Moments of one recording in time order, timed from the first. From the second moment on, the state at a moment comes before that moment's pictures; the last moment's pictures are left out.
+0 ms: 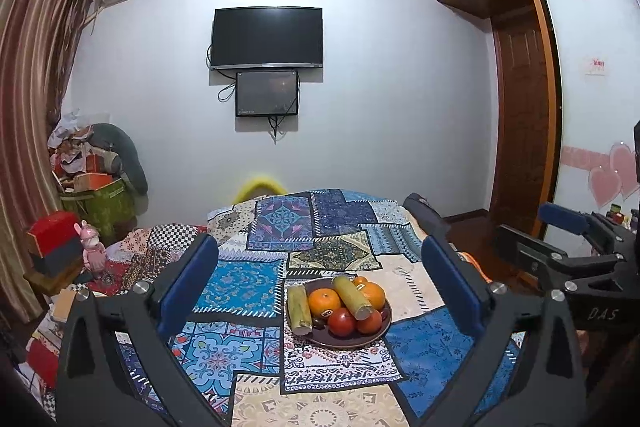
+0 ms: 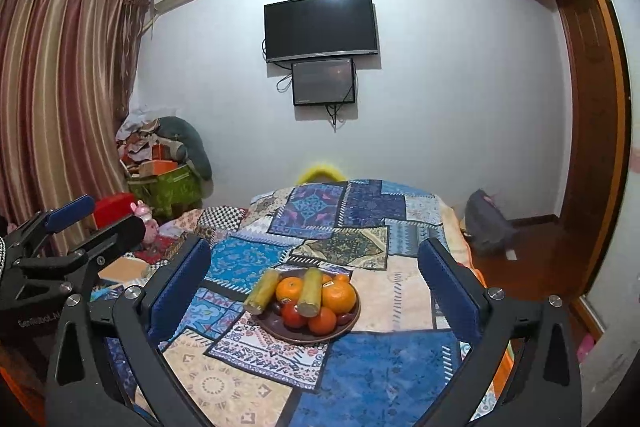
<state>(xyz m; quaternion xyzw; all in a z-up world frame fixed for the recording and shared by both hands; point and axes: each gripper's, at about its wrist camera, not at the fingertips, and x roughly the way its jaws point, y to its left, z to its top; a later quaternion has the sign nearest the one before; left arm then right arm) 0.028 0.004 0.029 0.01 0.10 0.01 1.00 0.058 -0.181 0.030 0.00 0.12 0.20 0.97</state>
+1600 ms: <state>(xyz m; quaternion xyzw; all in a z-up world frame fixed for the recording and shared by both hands) 0.033 0.001 0.027 -0.01 0.11 -0.01 0.99 0.050 -0.183 0.035 0.01 0.10 0.19 0.98</state>
